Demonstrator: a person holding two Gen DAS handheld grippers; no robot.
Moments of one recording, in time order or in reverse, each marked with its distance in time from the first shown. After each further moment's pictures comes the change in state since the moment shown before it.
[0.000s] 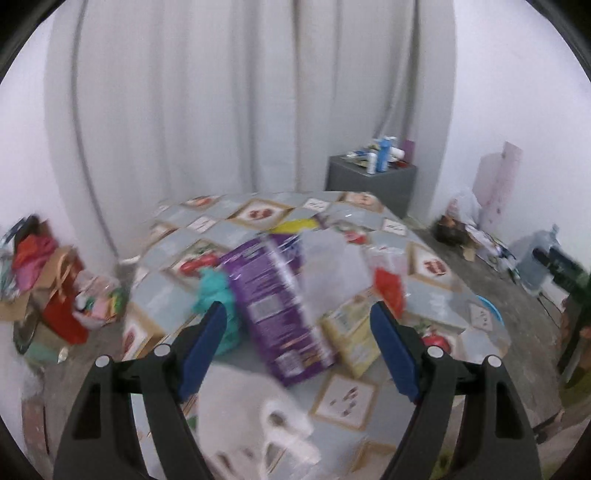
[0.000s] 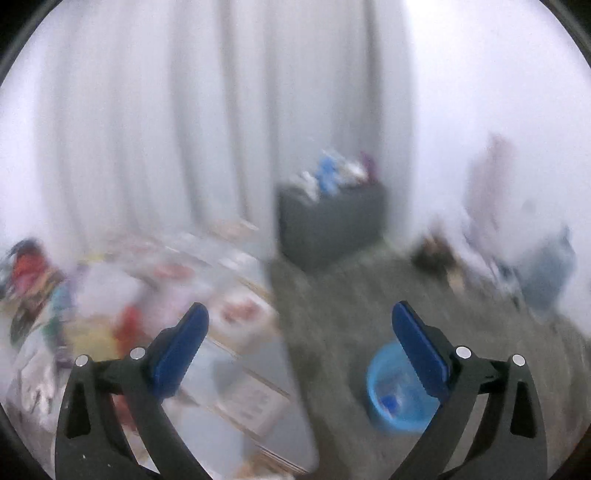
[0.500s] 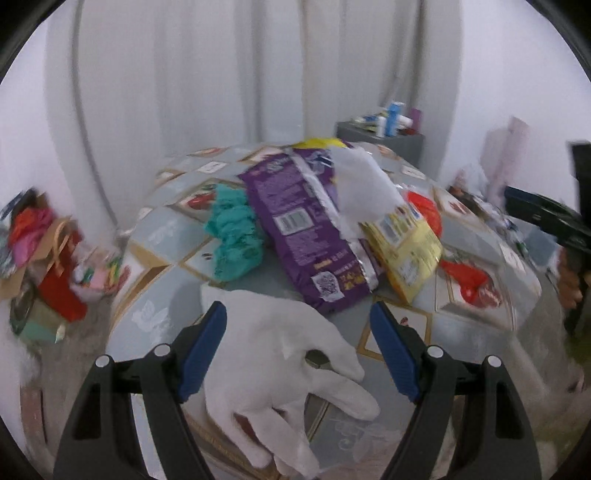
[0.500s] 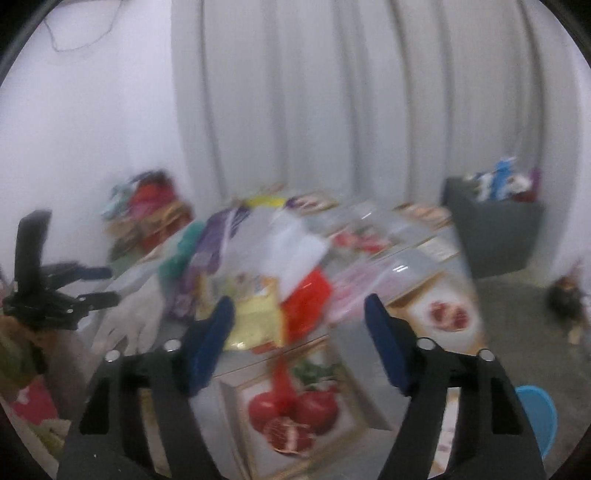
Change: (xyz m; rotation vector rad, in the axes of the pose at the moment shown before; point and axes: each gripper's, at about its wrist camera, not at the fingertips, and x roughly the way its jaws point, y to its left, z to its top) left arm 0.048 0.028 -0.078 0.048 0.094 -0.025; right arm 0.064 0.115 -0.017 -0.169 0.227 0.574
